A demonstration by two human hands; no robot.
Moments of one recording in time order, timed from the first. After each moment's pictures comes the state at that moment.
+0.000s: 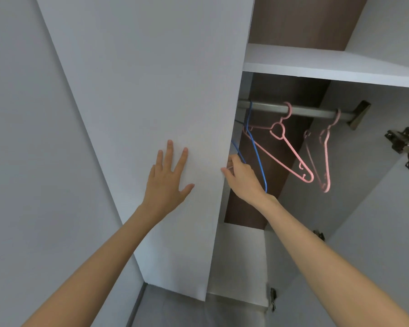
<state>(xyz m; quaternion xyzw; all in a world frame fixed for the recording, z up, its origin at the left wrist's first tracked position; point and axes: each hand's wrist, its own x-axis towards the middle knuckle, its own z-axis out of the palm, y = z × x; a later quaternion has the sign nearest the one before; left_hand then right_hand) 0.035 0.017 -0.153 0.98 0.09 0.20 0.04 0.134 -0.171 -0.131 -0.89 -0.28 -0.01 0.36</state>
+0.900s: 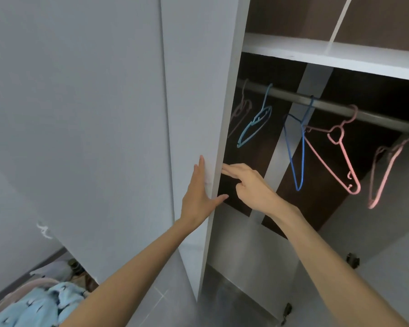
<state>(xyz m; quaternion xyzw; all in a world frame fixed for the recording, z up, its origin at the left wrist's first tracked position) -0.063 -0.092 -0.203 0.84 0.27 0.30 0.37 0.029 -0.210 -0.115 -0.78 -0.53 0.14 0.29</state>
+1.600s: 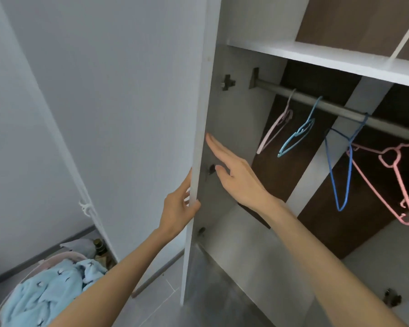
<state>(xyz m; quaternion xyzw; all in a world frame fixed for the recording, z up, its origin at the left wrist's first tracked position) -0.184 -0.027 -0.231 0.77 0.27 0.39 0.43 -0.057 -0.125 -0.094 -0.64 -0.66 0.11 0.37</state>
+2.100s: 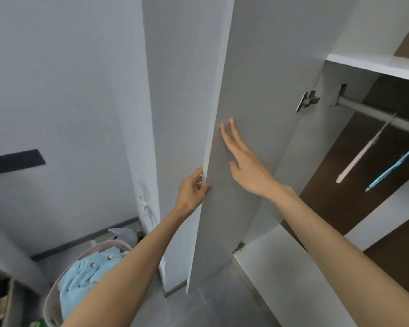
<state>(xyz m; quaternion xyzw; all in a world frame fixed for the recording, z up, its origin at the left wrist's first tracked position) -0.281 0.099 -0.212 0.69 0.36 0.42 0.47 -0.141 0.023 -0.087 -0.63 -0.74 0.07 0.25</state>
